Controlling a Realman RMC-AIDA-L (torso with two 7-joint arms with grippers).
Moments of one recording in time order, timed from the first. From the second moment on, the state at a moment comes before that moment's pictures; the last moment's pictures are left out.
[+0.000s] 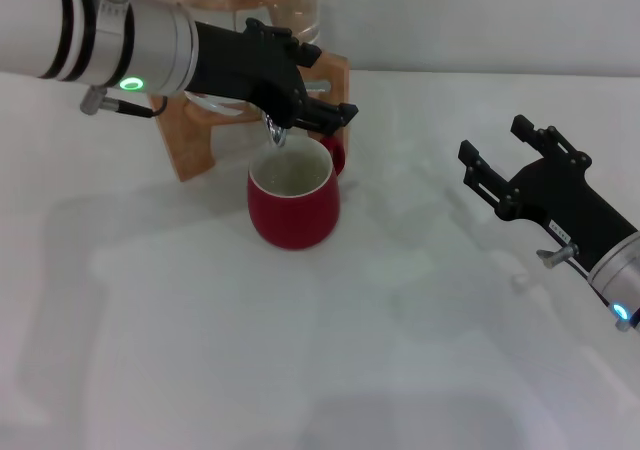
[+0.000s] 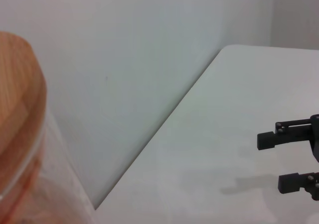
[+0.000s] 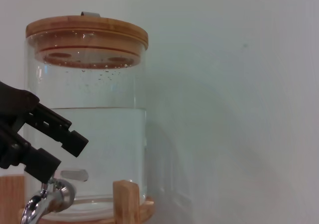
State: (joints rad) left arm -0.65 -2.08 1.21 1.27 -0.94 -1.26 1.16; right arm 0.42 2.02 0.71 0.46 -2.51 -1.03 0.16
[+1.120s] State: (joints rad) left arm -0.64 -2.08 1.27 1.27 -0.94 -1.28 1.15; right arm 0.42 2.02 0.71 0.46 -2.51 -1.04 0.16
